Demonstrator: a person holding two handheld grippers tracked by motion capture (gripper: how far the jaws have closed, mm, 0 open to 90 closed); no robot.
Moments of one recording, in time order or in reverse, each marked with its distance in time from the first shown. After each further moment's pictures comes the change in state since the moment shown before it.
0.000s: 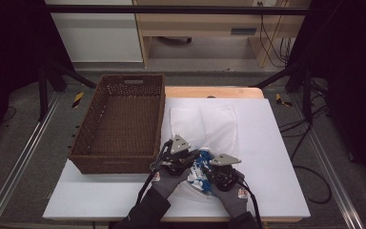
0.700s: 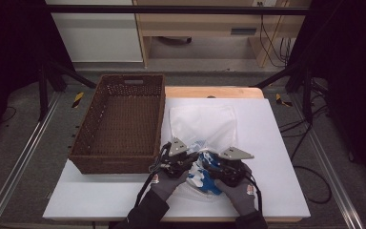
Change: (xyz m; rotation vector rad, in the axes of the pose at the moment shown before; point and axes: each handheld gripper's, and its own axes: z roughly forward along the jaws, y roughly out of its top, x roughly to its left) left arm 0.005 -0.011 0.003 0.015 0.003 -0.014; right arm -0.012 0.015 -0.026 -0.093 0.032 0.009
